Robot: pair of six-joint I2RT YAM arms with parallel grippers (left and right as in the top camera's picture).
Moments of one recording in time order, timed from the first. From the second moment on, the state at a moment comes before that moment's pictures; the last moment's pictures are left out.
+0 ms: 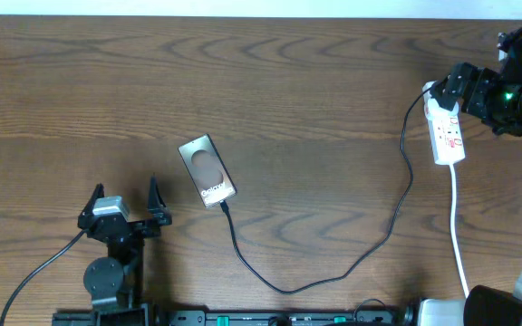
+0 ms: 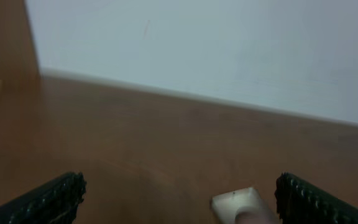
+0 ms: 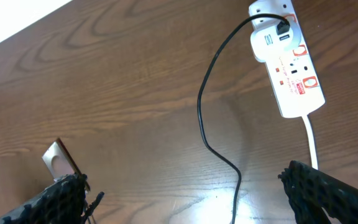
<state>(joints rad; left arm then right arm) 0.13 0.01 0.01 -0.05 0.03 -0.14 -0.23 1.56 1.85 -1.35 -0.32 0.16</state>
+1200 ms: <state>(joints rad) 0.13 0.01 0.01 -0.11 0.00 -0.19 -0.23 1.56 1.85 -1.35 -0.32 0.16</state>
